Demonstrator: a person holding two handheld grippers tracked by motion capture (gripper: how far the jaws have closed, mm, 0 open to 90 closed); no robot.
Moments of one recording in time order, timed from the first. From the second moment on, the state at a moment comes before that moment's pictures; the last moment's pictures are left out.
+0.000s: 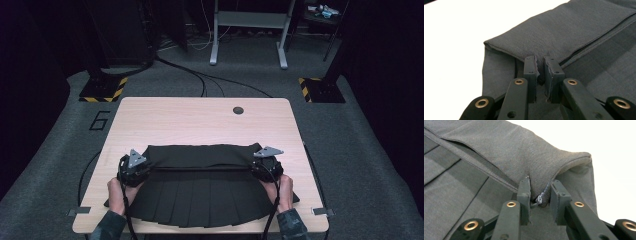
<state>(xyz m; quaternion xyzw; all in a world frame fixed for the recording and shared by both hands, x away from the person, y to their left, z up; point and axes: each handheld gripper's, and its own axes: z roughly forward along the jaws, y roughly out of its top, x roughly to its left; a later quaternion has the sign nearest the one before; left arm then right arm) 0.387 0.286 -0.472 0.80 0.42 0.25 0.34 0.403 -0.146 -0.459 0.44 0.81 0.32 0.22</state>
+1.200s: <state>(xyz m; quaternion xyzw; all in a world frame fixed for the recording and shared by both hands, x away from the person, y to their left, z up) 0.515 0.282 -0.426 0.79 0.46 0.24 0.32 0.538 -0.129 -0.411 0.47 0.81 0.28 0.19</state>
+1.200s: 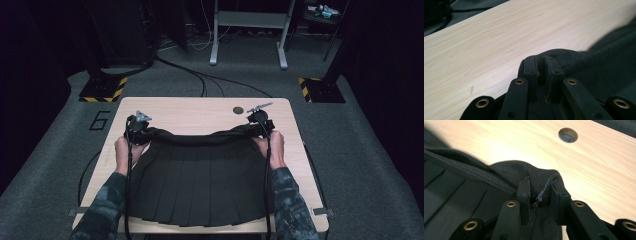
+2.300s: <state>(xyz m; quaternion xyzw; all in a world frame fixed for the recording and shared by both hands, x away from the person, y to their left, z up) 0.376 0.351 -0.480 0.76 0.53 0.18 0.34 0.426 -0.181 -0.461 0.50 0.78 0.30 0.22</state>
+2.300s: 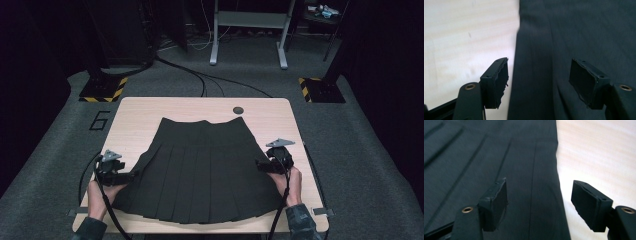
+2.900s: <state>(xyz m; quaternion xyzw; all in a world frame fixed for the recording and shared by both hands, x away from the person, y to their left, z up) 0.341 0.340 -0.506 0.77 0.52 0.16 0.34 0.388 -0.194 -0.507 0.52 0.77 0.29 0.23</state>
